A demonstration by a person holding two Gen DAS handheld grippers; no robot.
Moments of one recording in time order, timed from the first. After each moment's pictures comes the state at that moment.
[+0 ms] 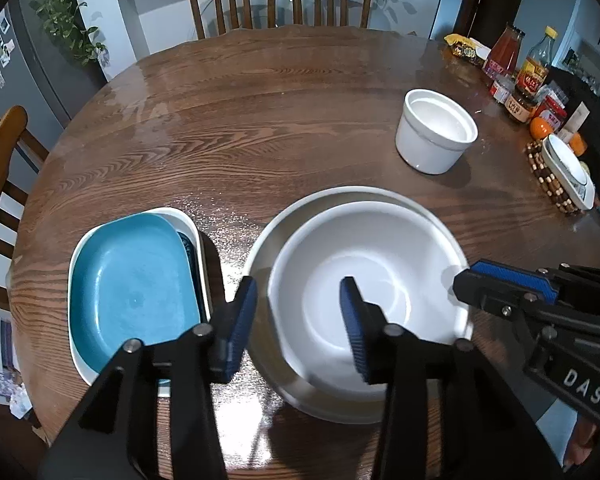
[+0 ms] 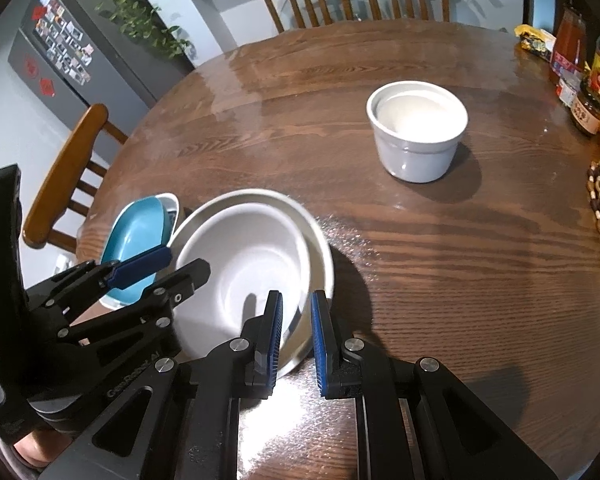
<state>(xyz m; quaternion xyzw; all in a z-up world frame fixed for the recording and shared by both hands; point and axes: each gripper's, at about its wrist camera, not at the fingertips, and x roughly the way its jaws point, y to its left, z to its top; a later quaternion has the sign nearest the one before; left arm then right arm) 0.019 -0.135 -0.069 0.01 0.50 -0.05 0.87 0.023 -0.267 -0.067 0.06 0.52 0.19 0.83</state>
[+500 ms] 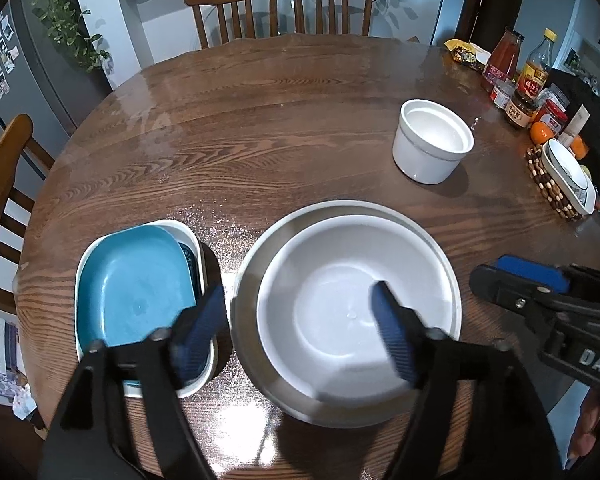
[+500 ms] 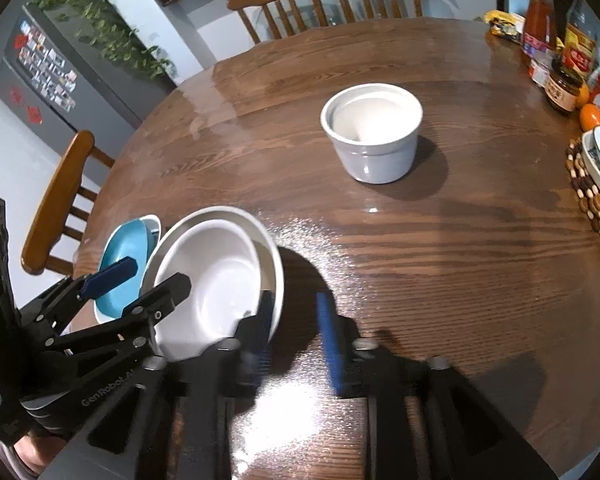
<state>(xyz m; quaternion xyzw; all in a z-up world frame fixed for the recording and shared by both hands) 0.019 -0.142 -0.061 0.02 0.48 -0.04 0.87 0.022 -0.297 -0.064 0.10 0.51 0.16 0.84</state>
